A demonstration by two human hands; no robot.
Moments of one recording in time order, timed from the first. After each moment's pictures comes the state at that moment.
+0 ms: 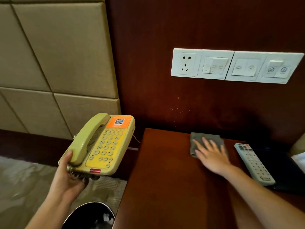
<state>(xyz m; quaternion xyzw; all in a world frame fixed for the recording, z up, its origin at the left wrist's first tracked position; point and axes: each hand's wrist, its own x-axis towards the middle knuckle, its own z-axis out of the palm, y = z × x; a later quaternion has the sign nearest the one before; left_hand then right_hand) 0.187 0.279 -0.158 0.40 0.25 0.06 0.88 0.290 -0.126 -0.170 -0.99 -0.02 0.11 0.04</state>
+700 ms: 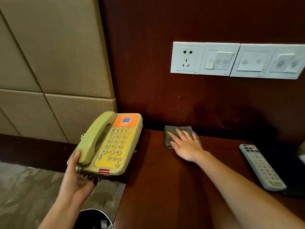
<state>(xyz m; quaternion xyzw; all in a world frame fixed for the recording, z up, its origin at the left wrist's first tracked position) 0.214 0.257 -0.171 0.33 0.19 0.05 0.92 0.339 -0.052 -0.167 -0.99 -0.11 0.11 0.06</state>
